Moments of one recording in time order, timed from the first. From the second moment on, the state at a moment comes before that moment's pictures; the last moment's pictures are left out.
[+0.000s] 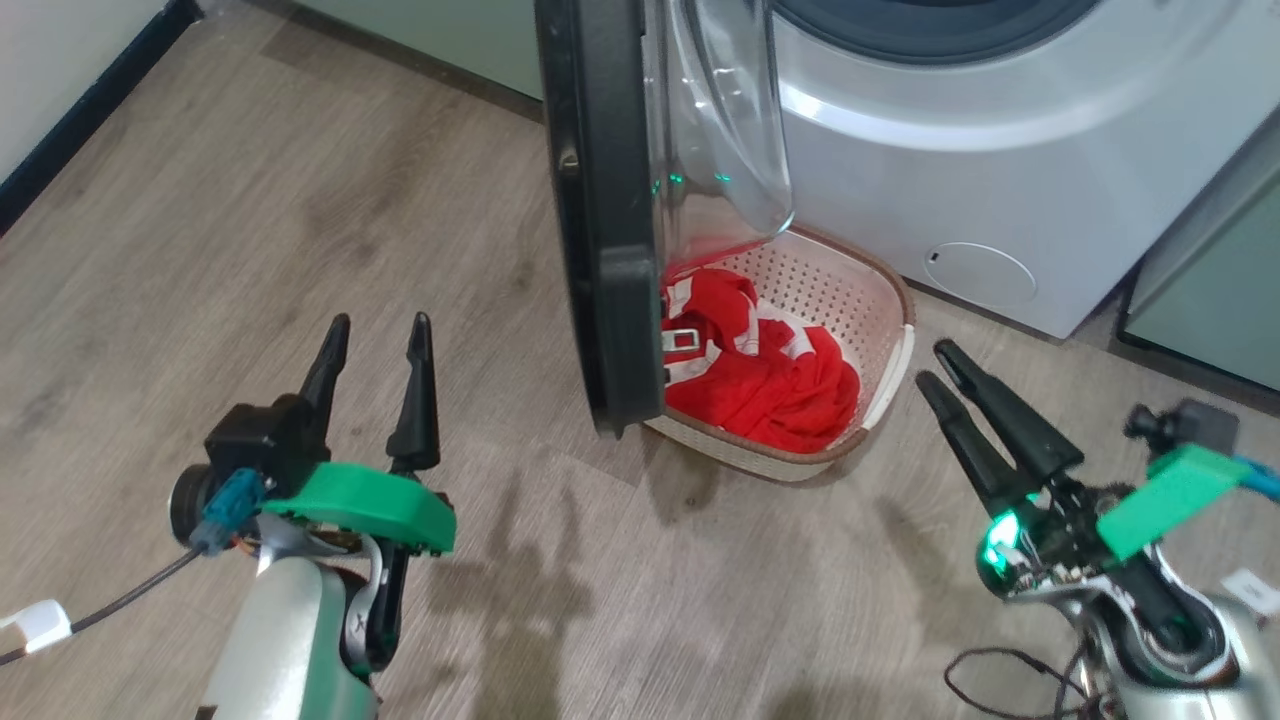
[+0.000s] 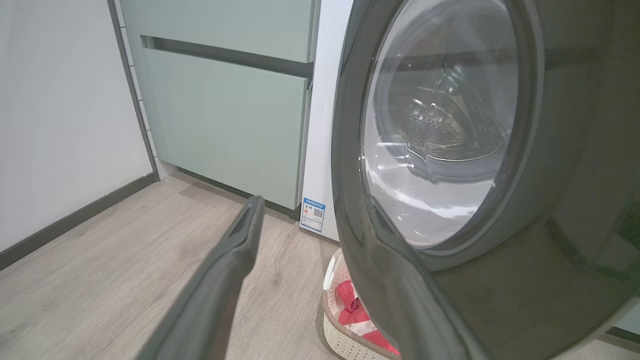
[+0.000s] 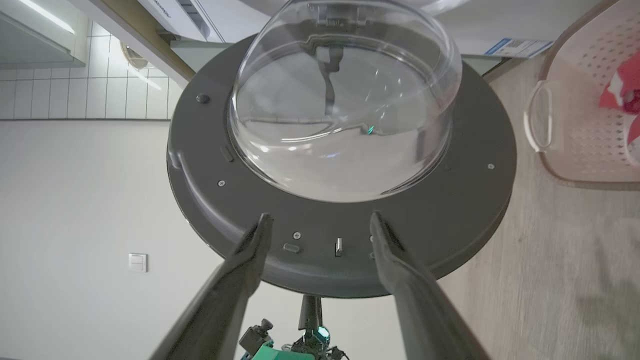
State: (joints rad) left arm -0.22 0.04 -0.13 0.23 -0.26 0.01 -0.25; right arm -0.12 -0.07 -0.04 0.09 1.65 0.13 0.55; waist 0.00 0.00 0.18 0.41
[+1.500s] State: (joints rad) left arm -0.20 0.04 -0.09 0.24 -0.24 -0.01 -0.25; right arm -0.13 -0.07 0.06 0.25 0.15 0.13 -0.25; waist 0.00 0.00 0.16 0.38
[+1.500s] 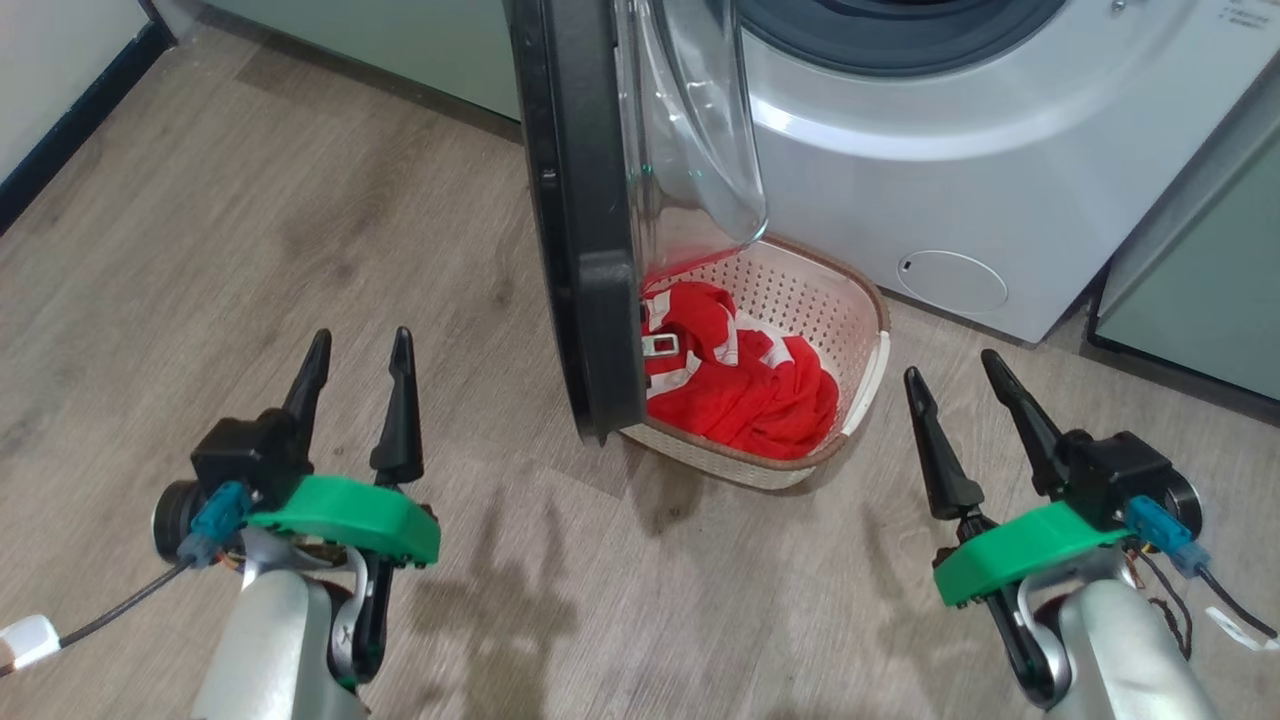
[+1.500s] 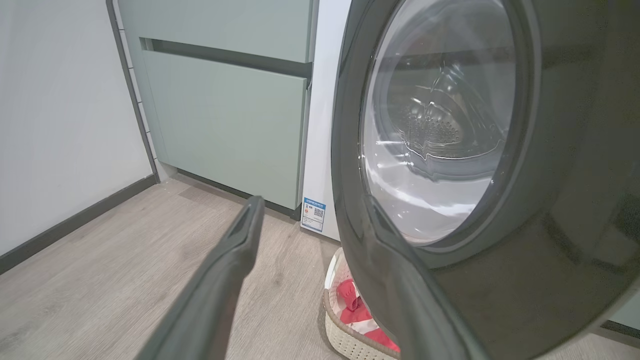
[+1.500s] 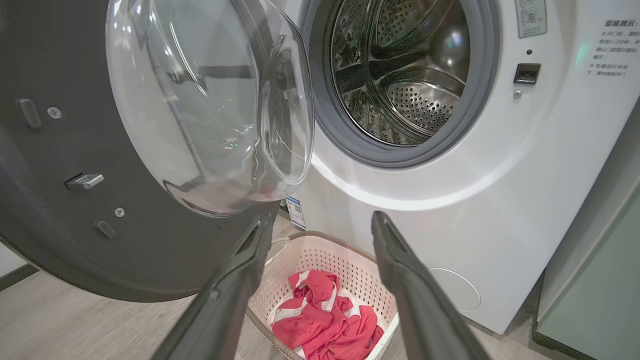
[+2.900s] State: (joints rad) left arm -0.55 0.06 -0.13 -0.16 -0.18 -0.01 -0.25; right arm -0.14 -0.06 0.06 0.26 0.14 0.13 -0.25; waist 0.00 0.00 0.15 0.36
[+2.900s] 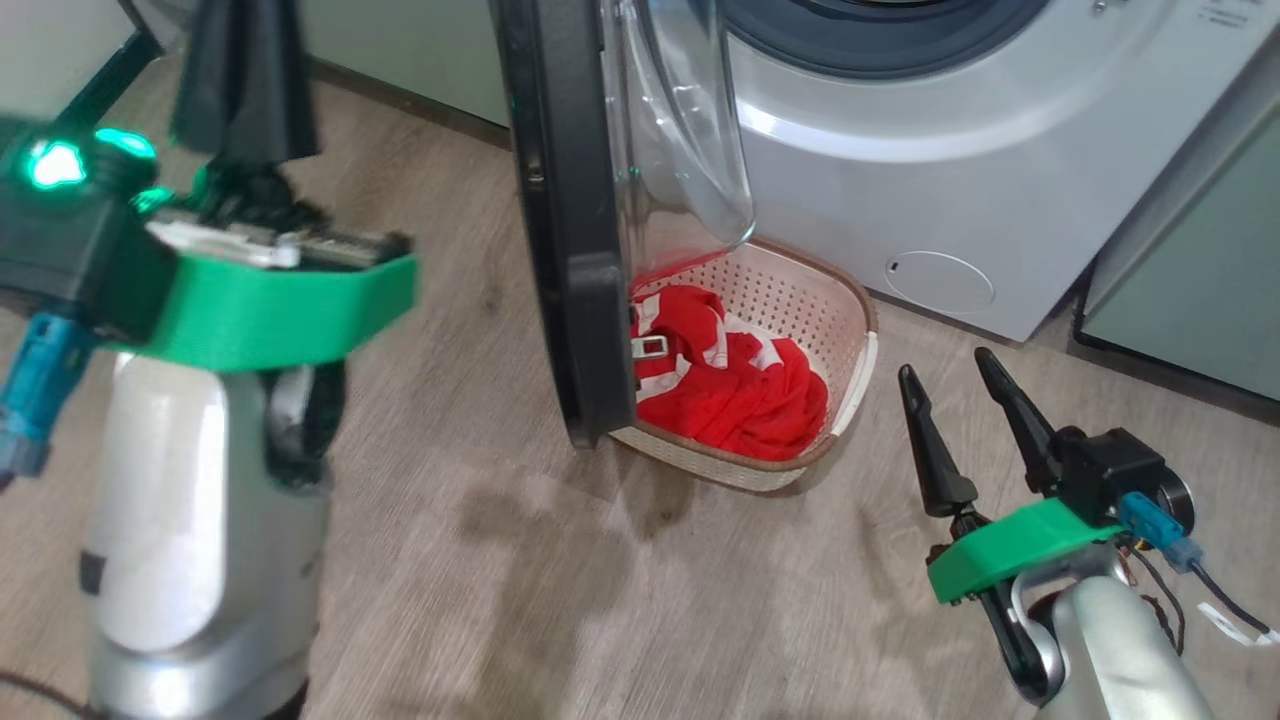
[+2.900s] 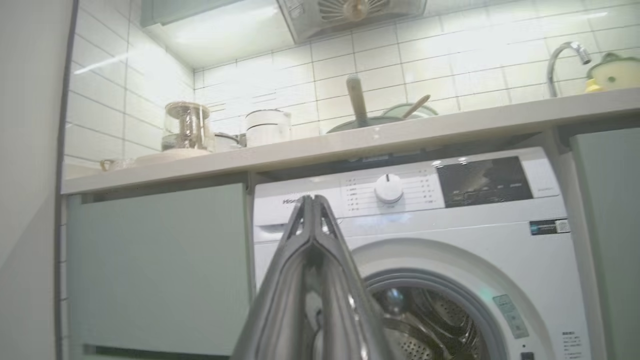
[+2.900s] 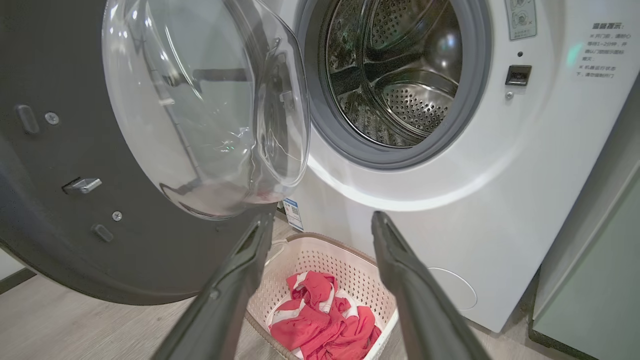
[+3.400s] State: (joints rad) left arm -0.52 0.04 -0.54 -0.25 -0.27 0.01 -0.14; right arm -0.14 -0.06 0.07 0.28 0.16 0.13 -0.25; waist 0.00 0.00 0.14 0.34
